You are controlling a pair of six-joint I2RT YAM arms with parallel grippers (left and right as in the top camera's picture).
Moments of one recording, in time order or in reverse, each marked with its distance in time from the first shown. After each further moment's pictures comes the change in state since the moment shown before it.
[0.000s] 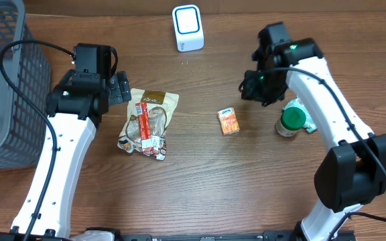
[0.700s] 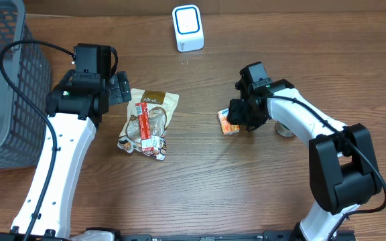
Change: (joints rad) left arm 0.000 0.000 0.000 0.000 0.000 0.000; right arm 0.067 0.000 -0.424 0.483 -0.037 0.034
